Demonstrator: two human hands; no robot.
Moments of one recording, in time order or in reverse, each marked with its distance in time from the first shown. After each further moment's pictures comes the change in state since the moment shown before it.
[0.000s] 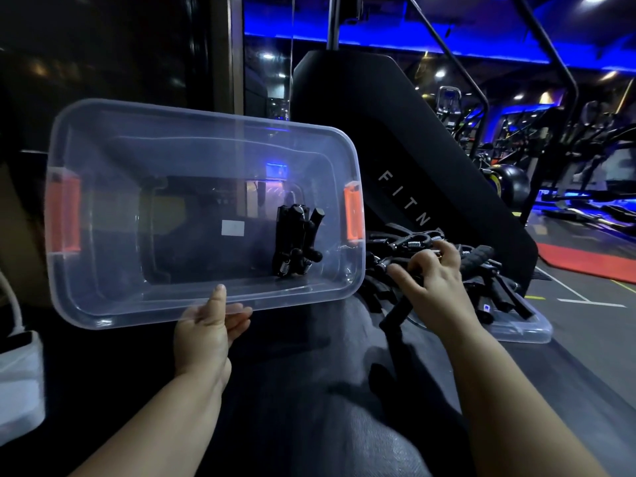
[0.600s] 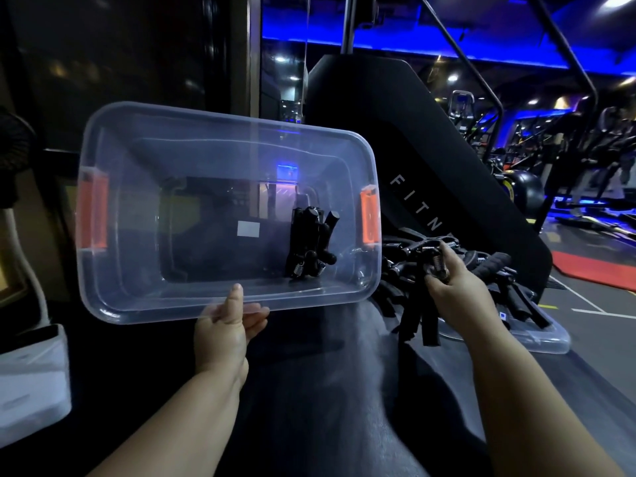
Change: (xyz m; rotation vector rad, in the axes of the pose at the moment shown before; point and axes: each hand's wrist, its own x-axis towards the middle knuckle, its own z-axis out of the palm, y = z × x) left_hand -0.002 0.002 0.000 0.004 -0.006 0.000; right_hand 0.003 -0.013 -0.008 0.079 -0.033 0.241
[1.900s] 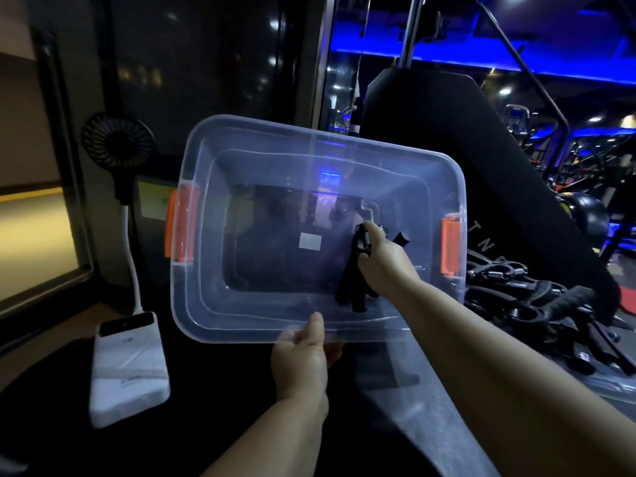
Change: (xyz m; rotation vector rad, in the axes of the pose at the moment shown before) left_hand -0.024 0.015 -0.010 0.028 0.063 -0.264; right_hand 0.016 -0.153 0.129 -0.134 -0.265 -0.297
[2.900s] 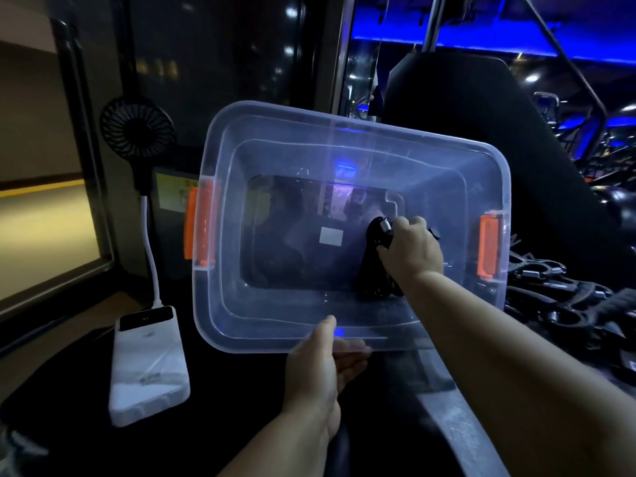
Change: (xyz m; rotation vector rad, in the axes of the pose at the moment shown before) left_hand -0.001 0.013 -0.019 -0.050 -0.143 -0.165; right_hand 0.032 0.007 0.021 -0.345 0.271 -0.032
